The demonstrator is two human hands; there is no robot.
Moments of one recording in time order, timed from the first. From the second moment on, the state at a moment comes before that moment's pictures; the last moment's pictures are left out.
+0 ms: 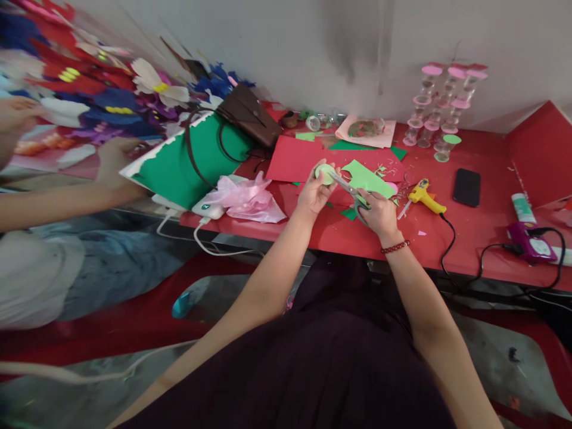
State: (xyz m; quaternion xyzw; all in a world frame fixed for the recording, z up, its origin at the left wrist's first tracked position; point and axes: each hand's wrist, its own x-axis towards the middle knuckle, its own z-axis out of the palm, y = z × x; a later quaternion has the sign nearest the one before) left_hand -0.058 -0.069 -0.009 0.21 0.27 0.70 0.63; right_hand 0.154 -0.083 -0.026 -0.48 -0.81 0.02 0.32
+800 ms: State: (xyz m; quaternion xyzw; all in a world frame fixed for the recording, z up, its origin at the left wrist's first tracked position) left_hand -0.057 -0.062 -0.018 0.20 0.34 0.70 0.59; right_hand 0.153 -0.083 -0.024 -0.49 -0.81 0.07 0.29
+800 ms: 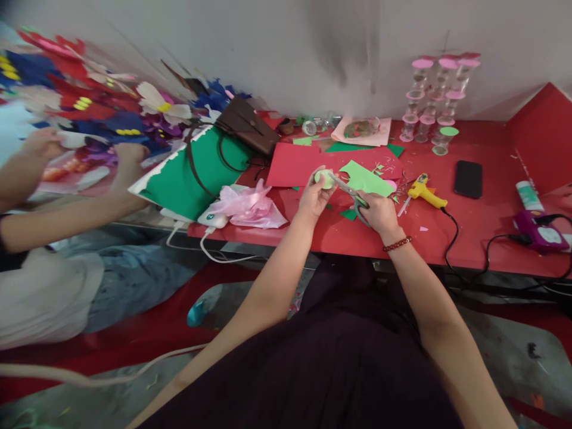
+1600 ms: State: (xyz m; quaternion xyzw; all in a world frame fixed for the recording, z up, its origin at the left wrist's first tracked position) left_hand -0.057 -0.061 -0.022 0.20 0.32 0.71 0.60; right_hand 0.148 -0.094 -0.015 -0.53 -0.79 0.01 0.31
